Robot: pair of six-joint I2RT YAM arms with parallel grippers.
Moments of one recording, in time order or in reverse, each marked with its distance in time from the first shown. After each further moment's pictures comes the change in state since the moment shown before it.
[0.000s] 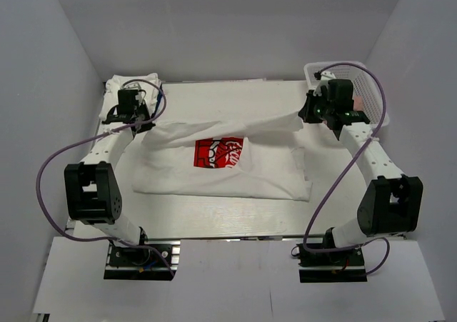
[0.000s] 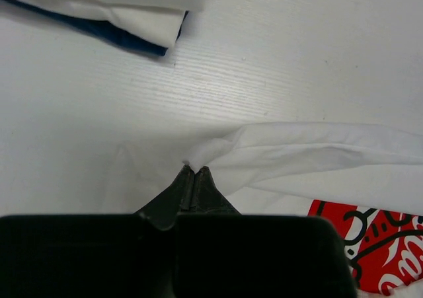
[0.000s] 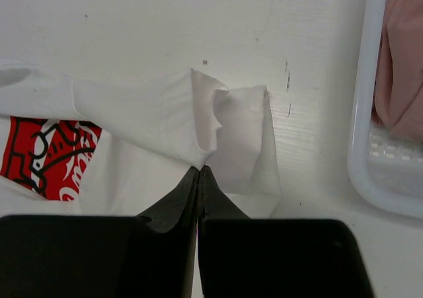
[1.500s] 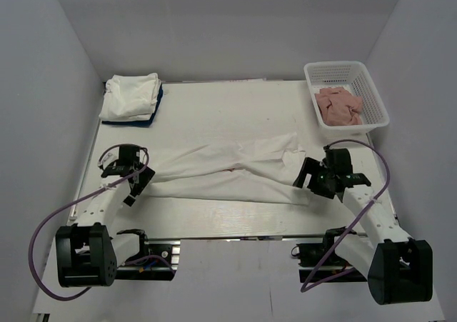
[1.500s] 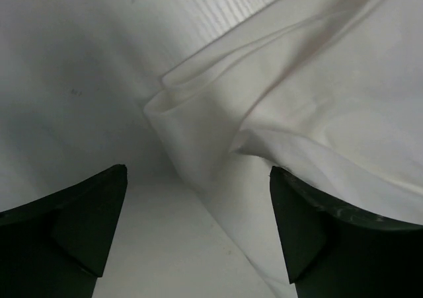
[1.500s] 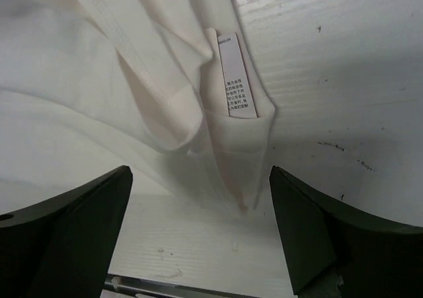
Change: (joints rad) left arm 0.009 -0.518 -0.644 -0.243 -0.251 -0.658; right arm 0.000 -0.491 -0.749 -0.169 0.095 0.315
